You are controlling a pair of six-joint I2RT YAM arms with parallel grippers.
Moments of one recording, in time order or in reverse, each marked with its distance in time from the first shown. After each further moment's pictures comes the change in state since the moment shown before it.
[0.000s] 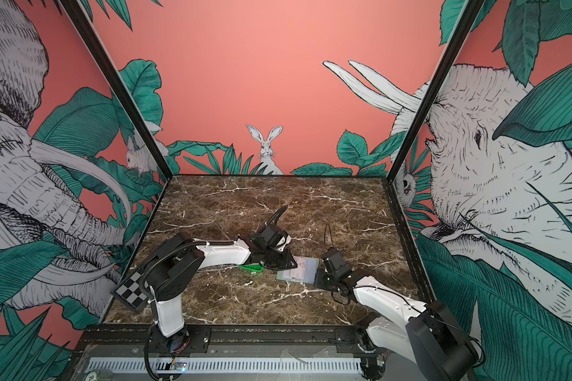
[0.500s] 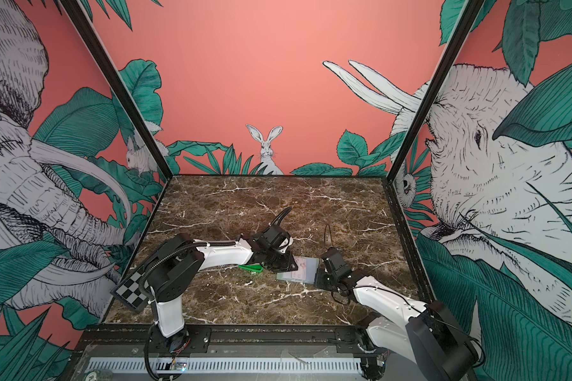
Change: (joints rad) left arm -0.026 0.000 0.030 -0.062 -0.018 0.021; right arm 0.000 0.000 0.000 0.000 0.000 -0.001
